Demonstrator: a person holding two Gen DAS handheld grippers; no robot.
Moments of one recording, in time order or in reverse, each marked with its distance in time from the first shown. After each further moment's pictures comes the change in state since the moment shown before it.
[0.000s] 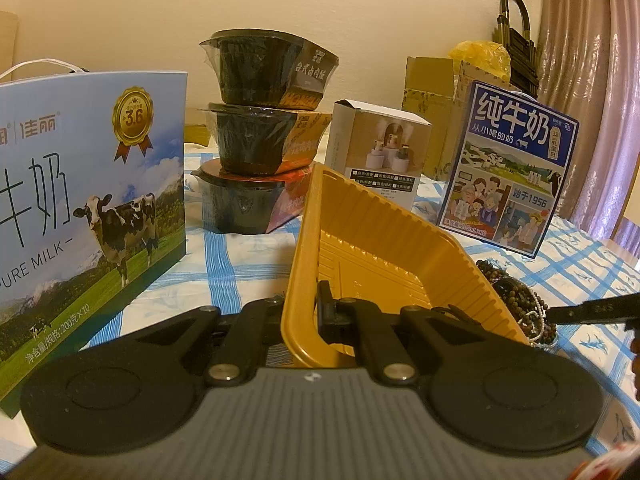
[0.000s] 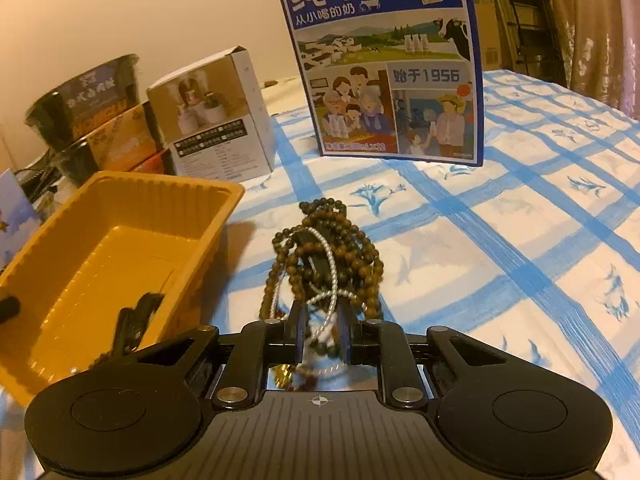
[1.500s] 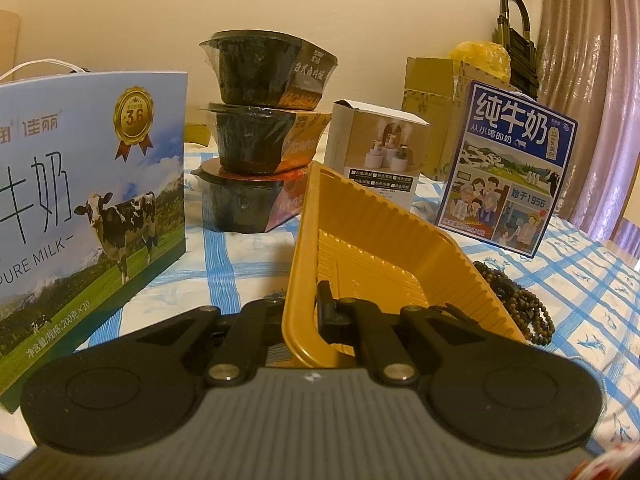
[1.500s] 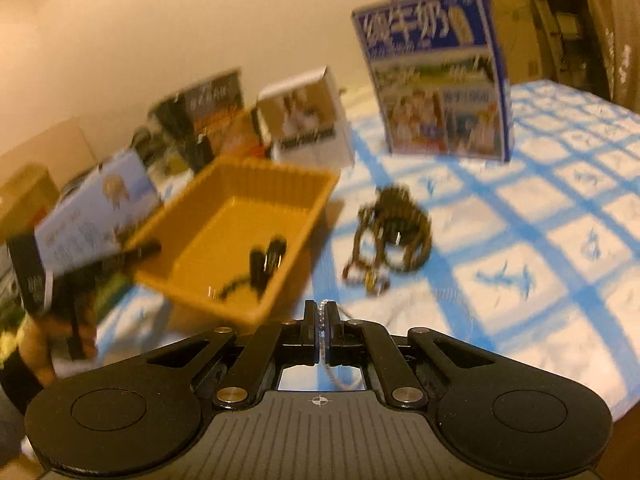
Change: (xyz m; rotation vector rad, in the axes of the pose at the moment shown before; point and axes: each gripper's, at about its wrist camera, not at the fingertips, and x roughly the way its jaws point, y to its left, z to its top) left arm -0.003 -0.001 -0.002 -0.008 0.001 -0.001; right arm -0.141 0.016 -0.039 -0.044 -0.021 0.200
